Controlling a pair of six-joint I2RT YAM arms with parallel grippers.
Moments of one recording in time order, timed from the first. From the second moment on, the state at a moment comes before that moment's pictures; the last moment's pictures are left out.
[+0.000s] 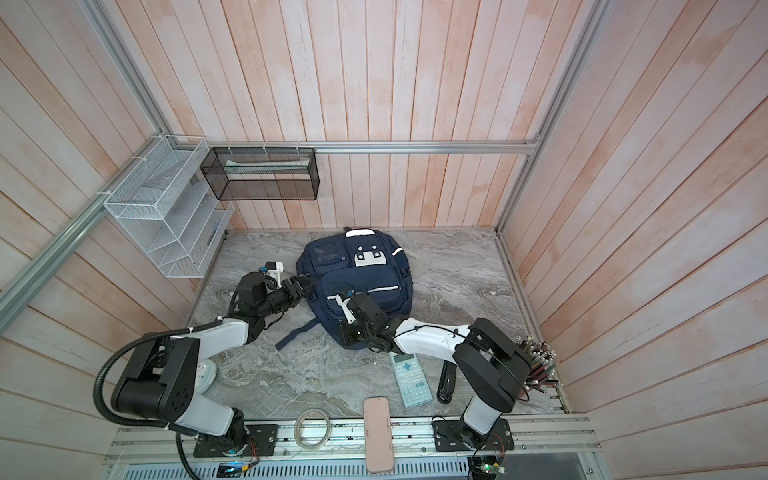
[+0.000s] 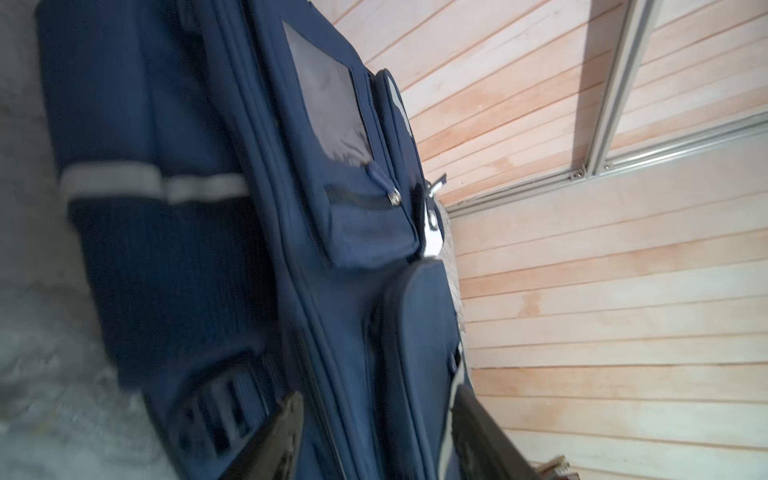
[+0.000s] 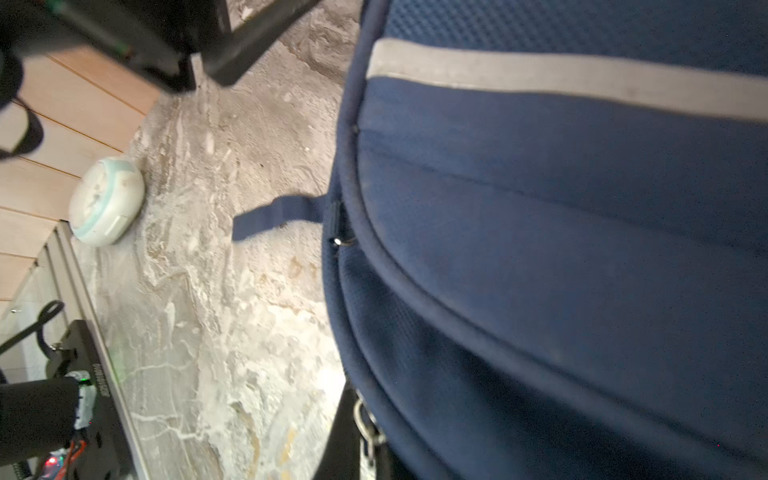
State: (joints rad) left arm -0.17 1.46 0.56 0.54 0.55 -0.91; right arm 0.93 1.69 0.95 0.04 -0.16 0.47
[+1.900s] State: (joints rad) left arm -0.18 1.16 0.52 0.26 0.52 -0.82; right arm 0.96 1.77 1.04 0.01 -0.17 0.45
